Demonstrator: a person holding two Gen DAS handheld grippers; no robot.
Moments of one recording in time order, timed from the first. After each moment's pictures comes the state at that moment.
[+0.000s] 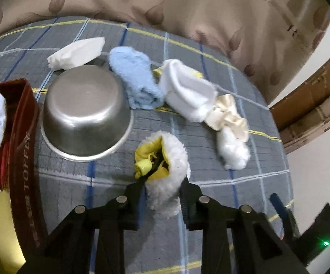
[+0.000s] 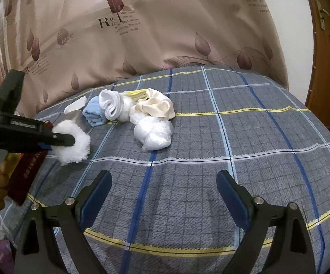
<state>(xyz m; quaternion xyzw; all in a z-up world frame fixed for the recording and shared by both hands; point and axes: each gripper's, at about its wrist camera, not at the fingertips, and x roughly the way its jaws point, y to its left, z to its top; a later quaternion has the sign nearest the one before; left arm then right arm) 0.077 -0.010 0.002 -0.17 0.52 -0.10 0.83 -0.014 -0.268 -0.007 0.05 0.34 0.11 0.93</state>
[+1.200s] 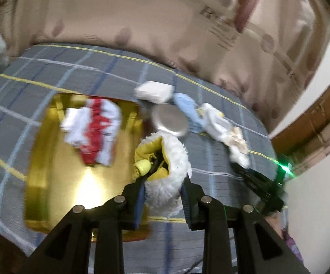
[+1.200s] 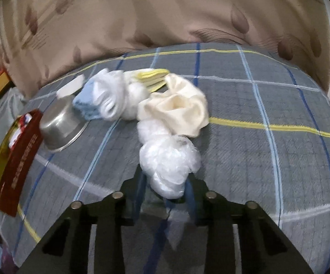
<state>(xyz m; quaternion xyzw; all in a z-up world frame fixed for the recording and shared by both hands) -0.036 0.099 0.085 -0.21 0.45 -0.05 0.87 0.077 -0.224 -0.020 0.02 0.43 0.18 0.89</state>
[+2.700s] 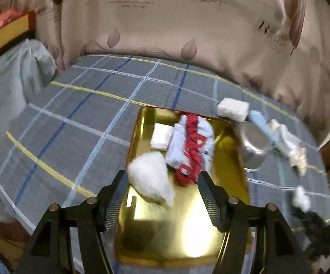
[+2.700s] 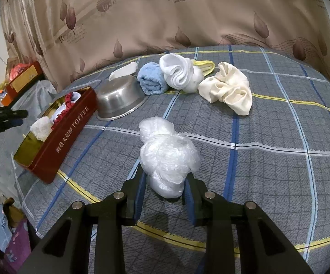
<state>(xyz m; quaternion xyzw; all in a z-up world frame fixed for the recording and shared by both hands) -0.047 0.198 0.058 -0.13 0.44 0.11 0.88 -0.010 -0.191 -0.017 0.03 0.40 0.24 0.88</state>
